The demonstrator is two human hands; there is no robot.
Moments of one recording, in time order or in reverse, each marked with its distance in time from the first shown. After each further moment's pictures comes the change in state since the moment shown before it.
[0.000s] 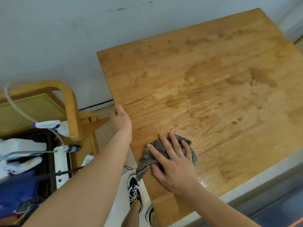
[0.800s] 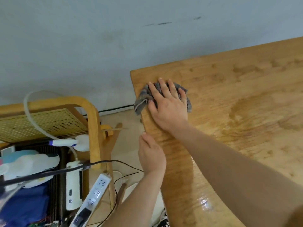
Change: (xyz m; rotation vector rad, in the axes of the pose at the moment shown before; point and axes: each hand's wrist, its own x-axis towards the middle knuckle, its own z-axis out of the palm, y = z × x) left_hand 0.023 0.022 0.006 0.073 0.077 0.142; right_hand 0.308 -0.044 -0.048 0.043 0.091 0.039
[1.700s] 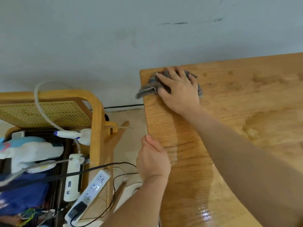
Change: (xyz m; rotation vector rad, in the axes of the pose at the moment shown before) left_hand 0.003 -0.001 0.010 0.409 0.132 0.150; right_hand 0.059 0.021 -0.016 0.099 -0.041 -0.139
